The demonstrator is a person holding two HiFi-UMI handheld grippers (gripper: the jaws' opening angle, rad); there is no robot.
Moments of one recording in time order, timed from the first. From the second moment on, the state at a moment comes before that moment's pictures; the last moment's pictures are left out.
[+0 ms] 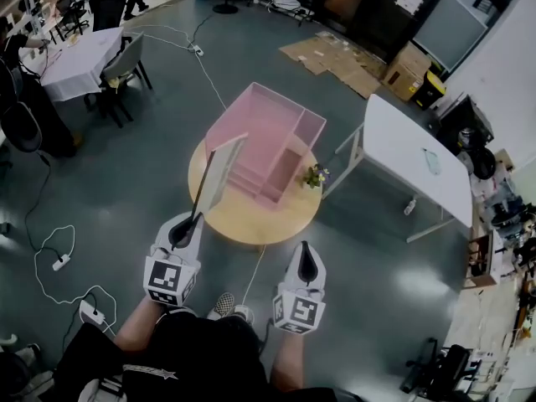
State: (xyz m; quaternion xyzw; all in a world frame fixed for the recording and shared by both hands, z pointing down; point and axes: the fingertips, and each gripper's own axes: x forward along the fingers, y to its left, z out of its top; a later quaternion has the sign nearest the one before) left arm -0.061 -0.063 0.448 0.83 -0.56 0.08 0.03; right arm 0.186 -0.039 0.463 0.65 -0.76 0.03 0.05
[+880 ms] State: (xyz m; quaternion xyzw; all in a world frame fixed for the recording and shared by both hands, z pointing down) left arm -0.060 -0.141 0.442 0.82 -0.56 0.07 0.03; right arm 0.183 -0.118 0.467 0.65 -0.76 0.04 0.04
